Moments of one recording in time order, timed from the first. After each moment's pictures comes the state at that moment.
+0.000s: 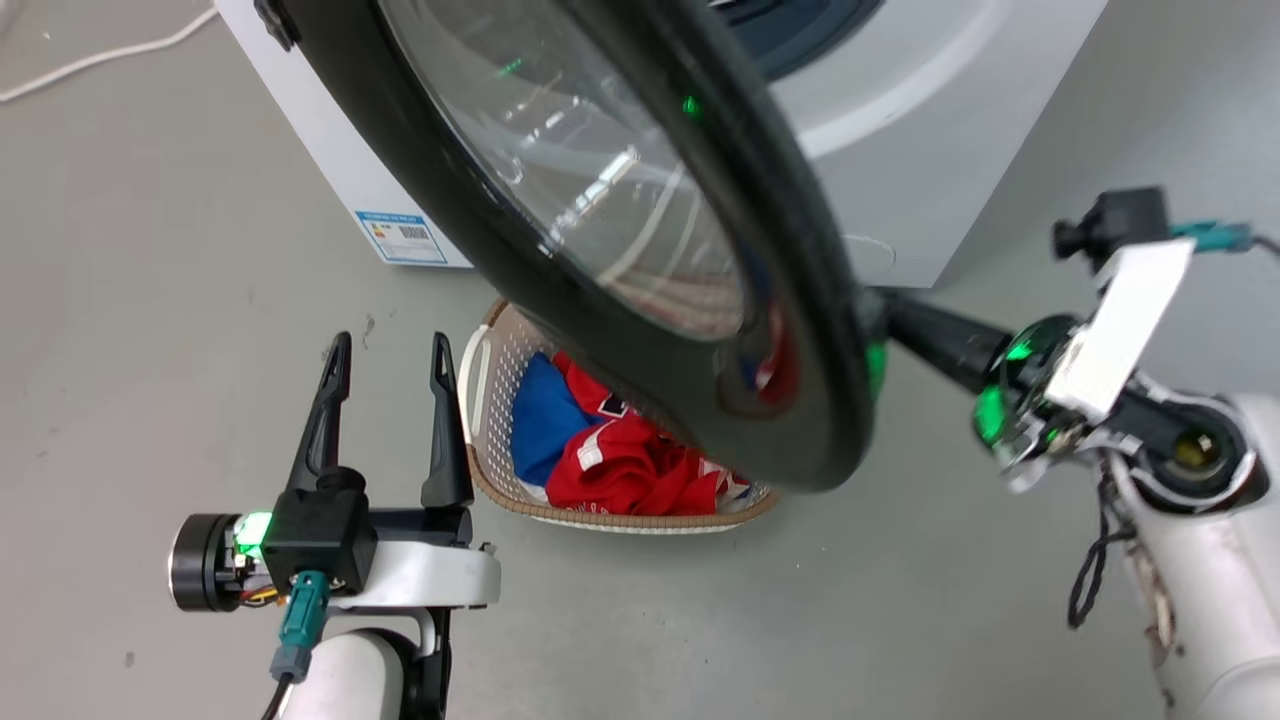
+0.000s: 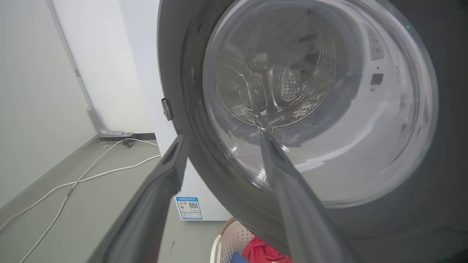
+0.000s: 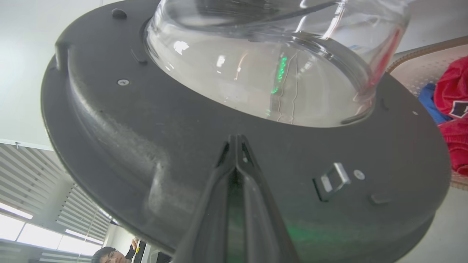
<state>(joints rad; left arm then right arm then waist) -0.15 0.05 -0.12 -0.03 -0.03 0.13 -0.26 -0.57 -0.24 0.18 0.26 1.61 0.13 0.78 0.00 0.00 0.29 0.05</state>
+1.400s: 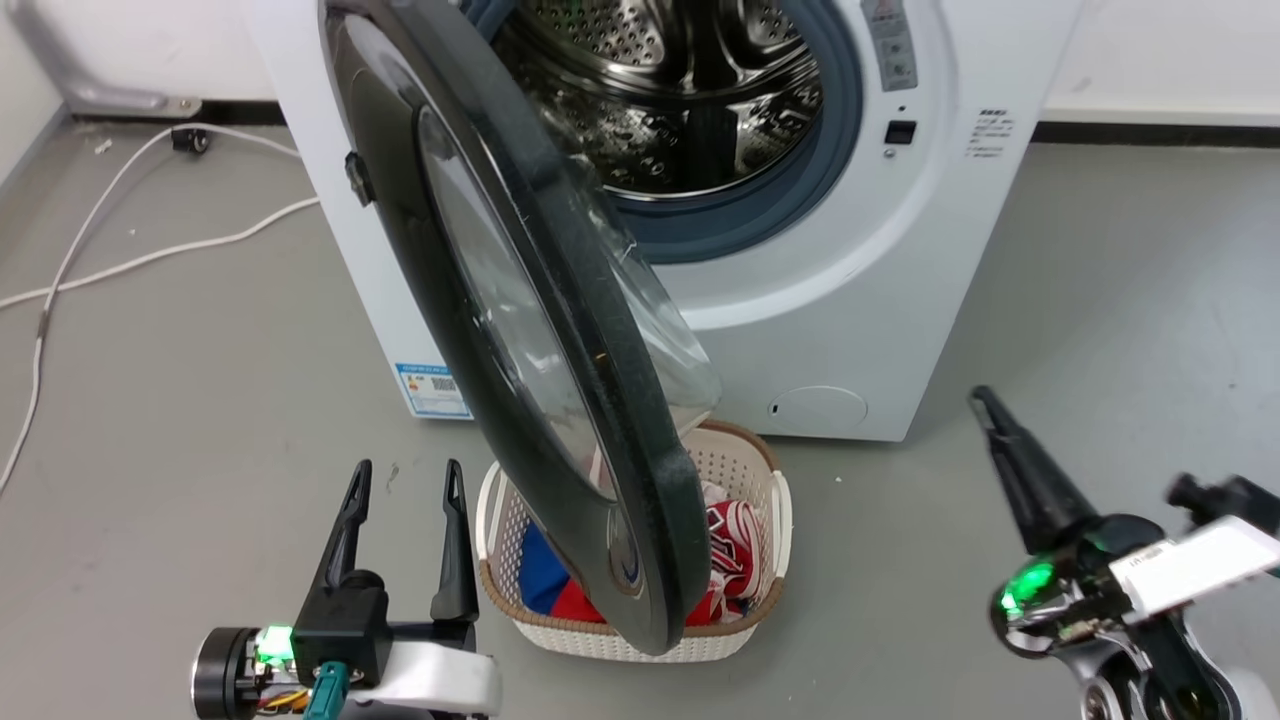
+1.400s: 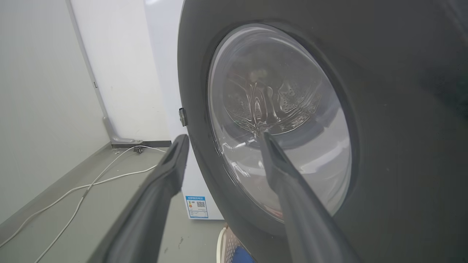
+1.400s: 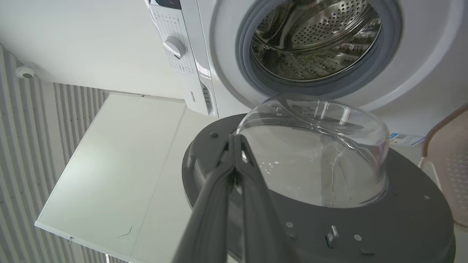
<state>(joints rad) 0.01 0.05 -0.12 0.01 -0.02 0.12 -0.26 -0.10 -0.05 0.01 0.01 1.66 0.13 0.33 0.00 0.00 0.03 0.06</state>
